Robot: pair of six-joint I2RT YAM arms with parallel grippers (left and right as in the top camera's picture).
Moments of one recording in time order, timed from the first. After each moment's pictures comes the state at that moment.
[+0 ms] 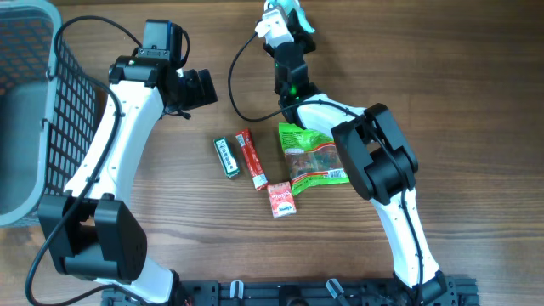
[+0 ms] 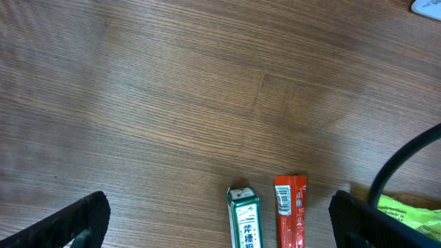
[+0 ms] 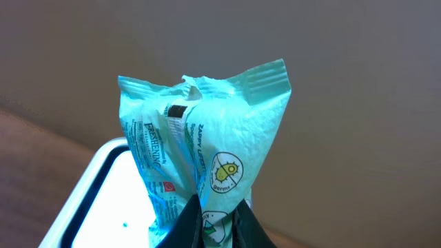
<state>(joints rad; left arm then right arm) -0.12 1.74 1.49 -0.96 -0.03 -0.40 0.52 2.44 1.59 0.81 0.57 -0.57</state>
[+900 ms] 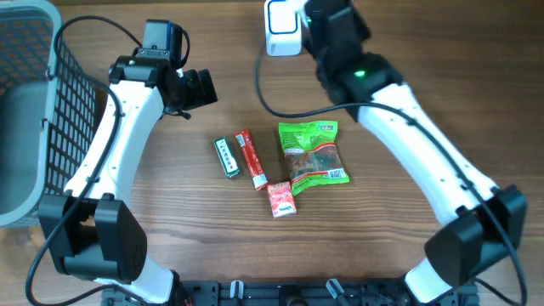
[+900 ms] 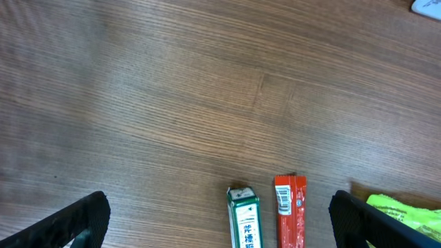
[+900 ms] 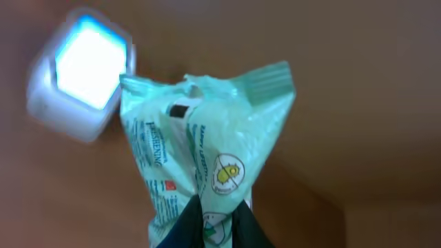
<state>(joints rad) -0.12 1.74 1.49 -0.96 -0.03 -0.40 0.49 1.78 1.63 -0.45 0.58 -0.44</state>
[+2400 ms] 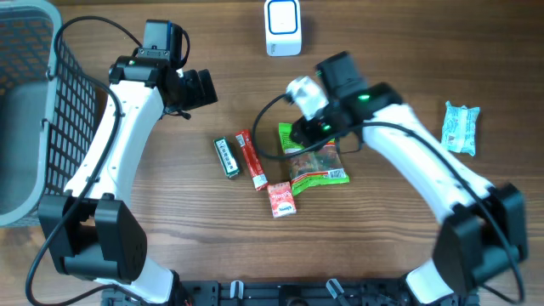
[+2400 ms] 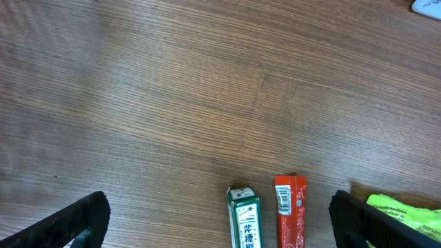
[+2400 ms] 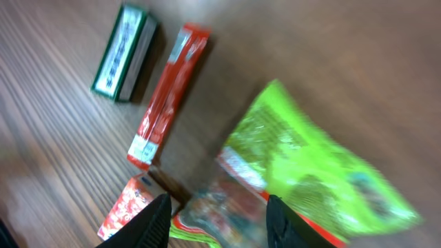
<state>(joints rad) -0.12 1.74 1.49 -0.96 -0.03 -0.40 0.48 1.75 1.32 -0.80 -0.34 -0.24</state>
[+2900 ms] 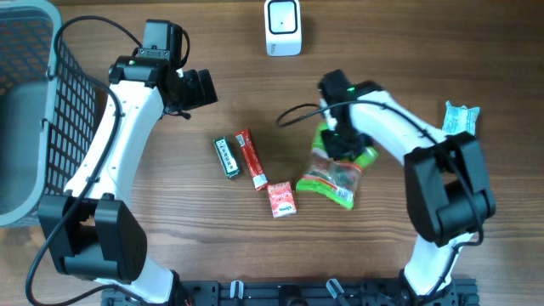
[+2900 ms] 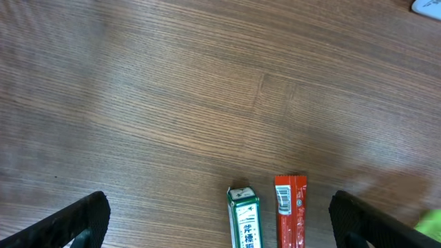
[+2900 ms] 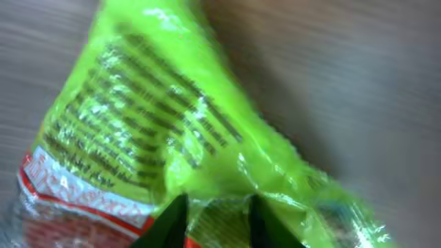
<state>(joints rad) -0.12 1.74 1.49 -0.96 -0.03 -0.40 0.36 1.98 1.32 -1.00 0.04 0.13</state>
